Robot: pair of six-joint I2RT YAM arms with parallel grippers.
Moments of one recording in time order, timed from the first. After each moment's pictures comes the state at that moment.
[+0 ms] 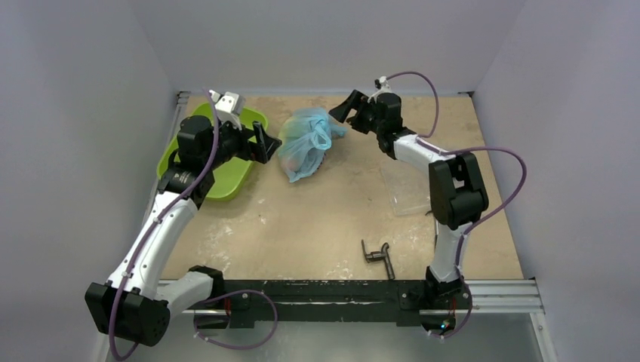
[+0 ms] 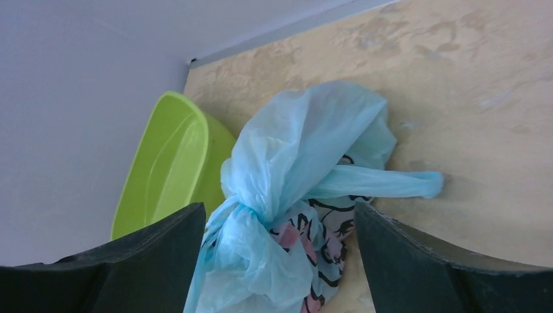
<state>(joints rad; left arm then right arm) -0.23 1.07 1.05 -0.22 0.37 -0.20 0.32 1.91 1.33 0.29 -0.23 0.72</state>
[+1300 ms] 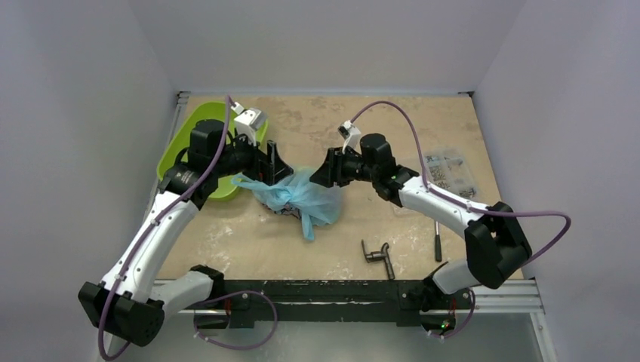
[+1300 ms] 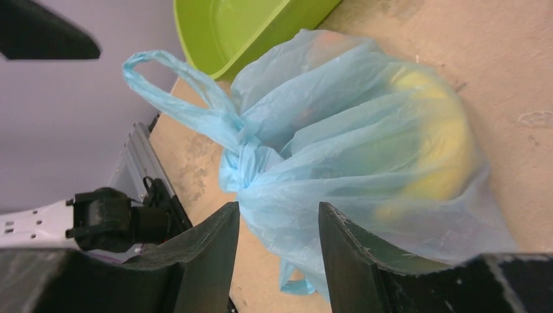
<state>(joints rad) -0.33 1.10 1.12 -0.51 0.50 -0.19 0.63 1.47 0.93 0.13 -0.46 0.55</state>
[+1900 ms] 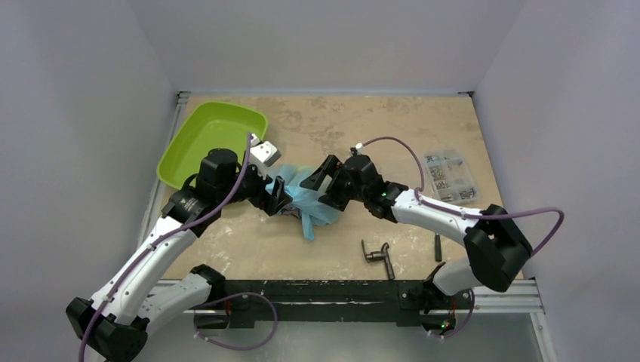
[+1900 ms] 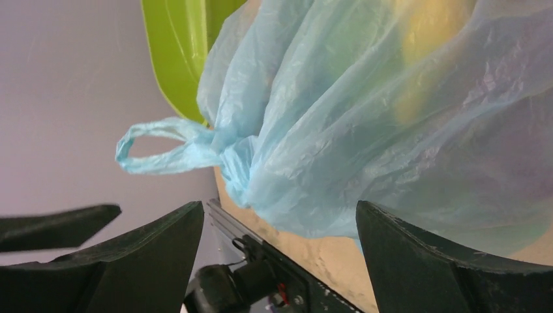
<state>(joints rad) -0.50 0.91 0.93 -0.55 0.35 0.01 0.78 1.41 0.83 0.07 -0.09 1.21</state>
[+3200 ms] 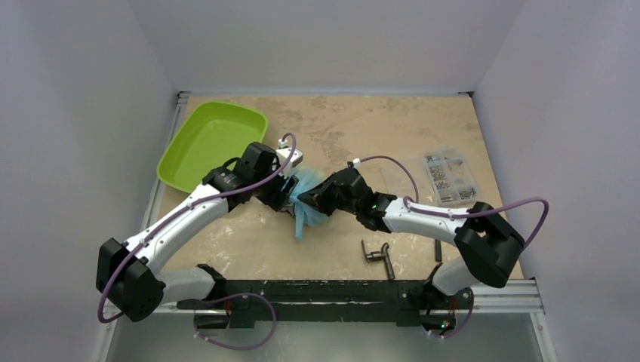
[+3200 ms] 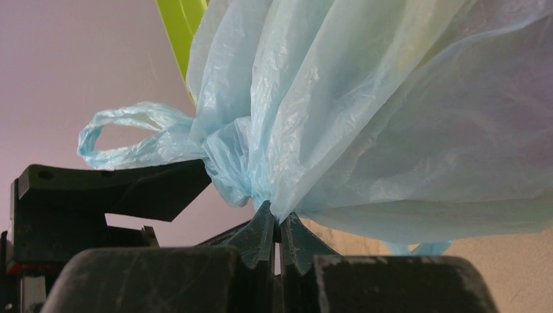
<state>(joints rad) -0.60 1.21 1.00 -0.68 0.05 0.07 0.89 1.49 0.81 0.18 0.03 1.57</state>
